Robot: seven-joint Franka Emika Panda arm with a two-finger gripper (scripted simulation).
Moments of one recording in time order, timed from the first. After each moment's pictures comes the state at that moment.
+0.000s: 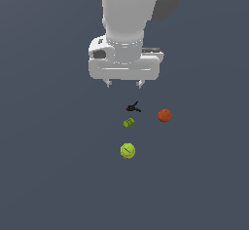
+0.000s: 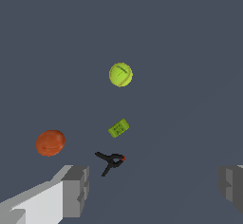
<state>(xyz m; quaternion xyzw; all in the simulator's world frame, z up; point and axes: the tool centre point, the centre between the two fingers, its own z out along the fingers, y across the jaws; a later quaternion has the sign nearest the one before) -0.011 -0.001 0.318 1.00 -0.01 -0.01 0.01</state>
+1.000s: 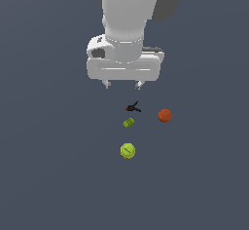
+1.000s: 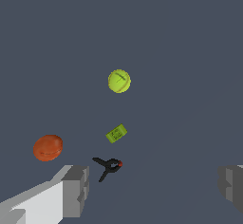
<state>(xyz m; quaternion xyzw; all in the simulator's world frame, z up) 0.000 -0.004 0.323 1.00 -0.01 0.00 0.01</state>
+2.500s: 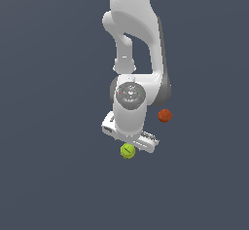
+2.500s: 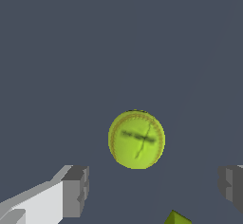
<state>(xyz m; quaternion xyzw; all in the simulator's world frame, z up) 0.104 0.014 0.112 0.98 -0.21 0.00 0.00</state>
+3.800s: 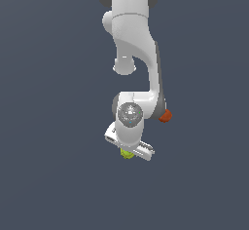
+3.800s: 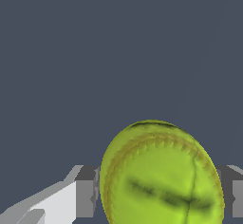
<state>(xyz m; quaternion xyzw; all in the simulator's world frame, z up) 0.108 0.015 0.042 0.97 -0.22 0.00 0.00</state>
